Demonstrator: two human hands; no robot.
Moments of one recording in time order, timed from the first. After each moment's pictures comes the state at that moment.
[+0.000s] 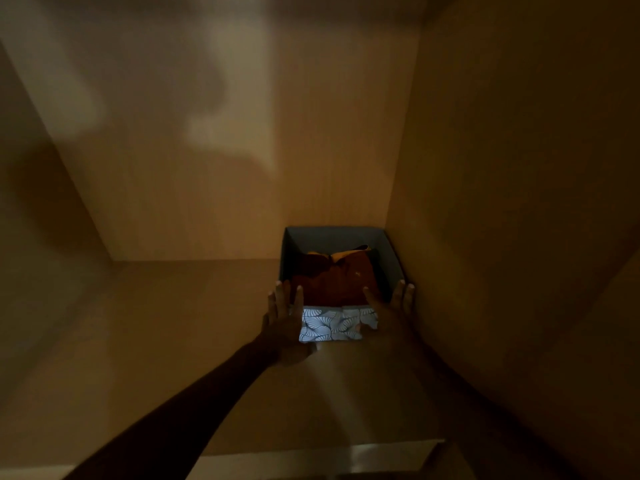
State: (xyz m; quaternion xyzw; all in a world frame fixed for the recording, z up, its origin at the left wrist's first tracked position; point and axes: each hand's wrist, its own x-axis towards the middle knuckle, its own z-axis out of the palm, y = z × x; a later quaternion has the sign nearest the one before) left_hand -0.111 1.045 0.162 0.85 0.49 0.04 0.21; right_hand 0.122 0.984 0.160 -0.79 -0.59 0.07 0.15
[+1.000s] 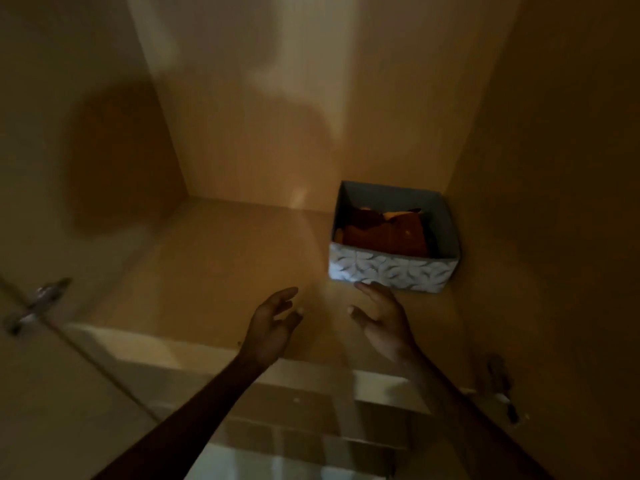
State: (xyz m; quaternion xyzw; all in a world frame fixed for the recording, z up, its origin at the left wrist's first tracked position) left_hand -0.222 0.925 0.145 0.58 0.52 0.44 0.45; right_hand 0.000 0.910 0.151 -0.65 -0.60 0.27 0.40
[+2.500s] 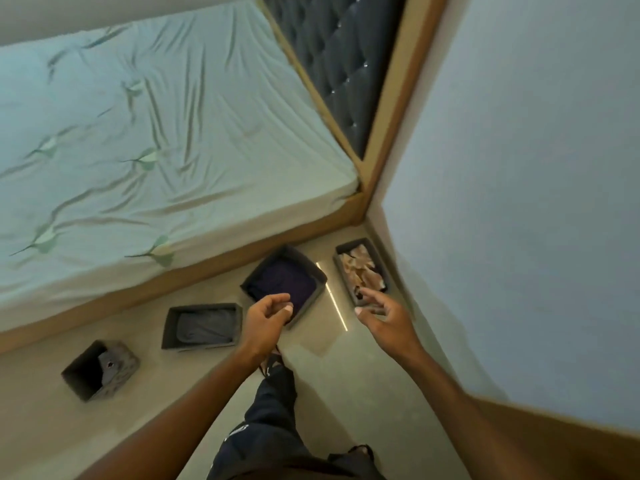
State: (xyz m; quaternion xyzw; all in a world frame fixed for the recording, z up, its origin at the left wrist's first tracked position) left_hand -0.279 0.146 0.015 -0.52 0.59 0.61 -0.10; right_hand -0.469 0.290 0.014 0.23 -0.78 0.42 -0.41
